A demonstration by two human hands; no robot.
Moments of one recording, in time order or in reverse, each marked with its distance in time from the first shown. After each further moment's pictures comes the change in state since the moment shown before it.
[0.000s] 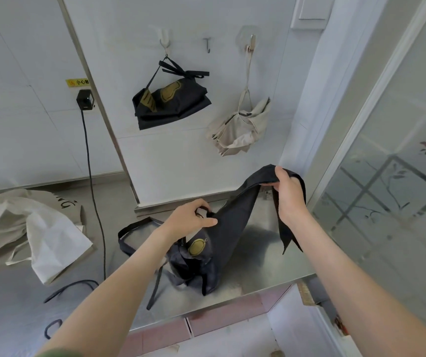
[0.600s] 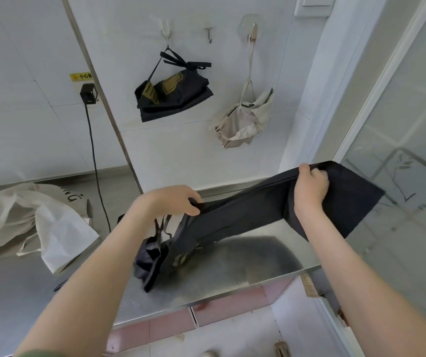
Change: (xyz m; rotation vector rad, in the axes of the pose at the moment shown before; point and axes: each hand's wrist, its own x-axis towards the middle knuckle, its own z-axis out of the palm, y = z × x) left_hand -0.028 0.051 -0.059 0.473 -0.324 -0.030; right_hand 0.002 0.000 -0.026 -0.267 0.374 -0.151
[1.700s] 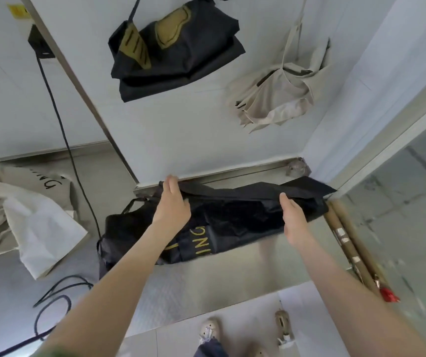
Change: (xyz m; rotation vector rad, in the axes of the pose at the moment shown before) left_hand 0.130 -0.114 0.083 -0.064 0.564 -0.213; right_hand 0.016 0.138 0.090 -0.009 -0.494 0.592
